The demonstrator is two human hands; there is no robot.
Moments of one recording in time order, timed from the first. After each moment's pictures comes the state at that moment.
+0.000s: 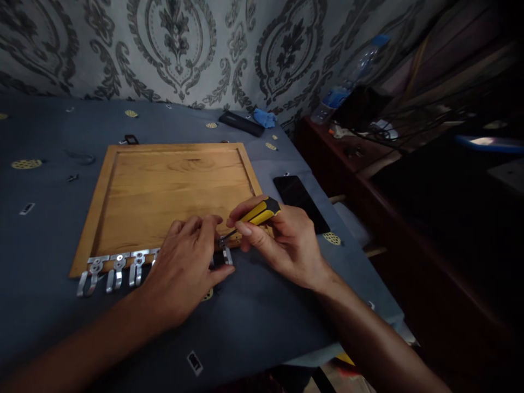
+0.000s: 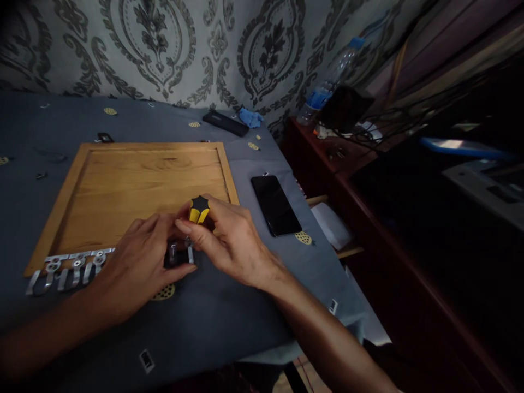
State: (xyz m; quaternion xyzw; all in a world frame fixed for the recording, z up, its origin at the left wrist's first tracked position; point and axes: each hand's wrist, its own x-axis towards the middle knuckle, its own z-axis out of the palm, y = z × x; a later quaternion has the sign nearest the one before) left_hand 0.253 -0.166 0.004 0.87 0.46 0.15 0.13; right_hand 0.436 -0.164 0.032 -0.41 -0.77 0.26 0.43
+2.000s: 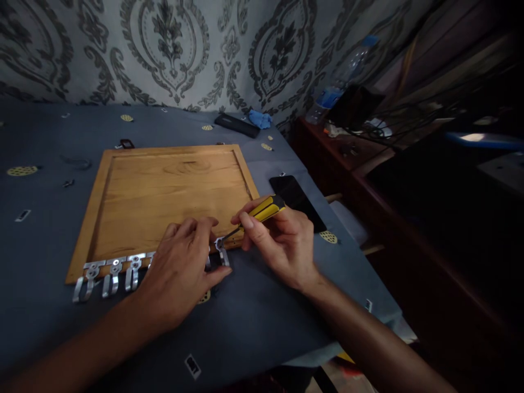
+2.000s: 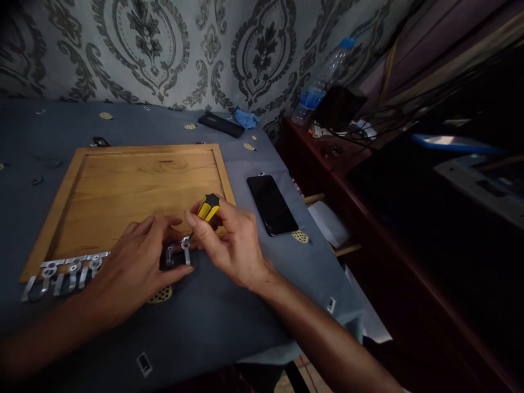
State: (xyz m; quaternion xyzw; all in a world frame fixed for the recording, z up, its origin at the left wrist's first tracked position) left_hand 0.253 -0.165 0.004 0.85 0.47 0.16 0.14; right_hand 0.432 -0.170 0.018 -0.47 -0.70 0.23 0.50
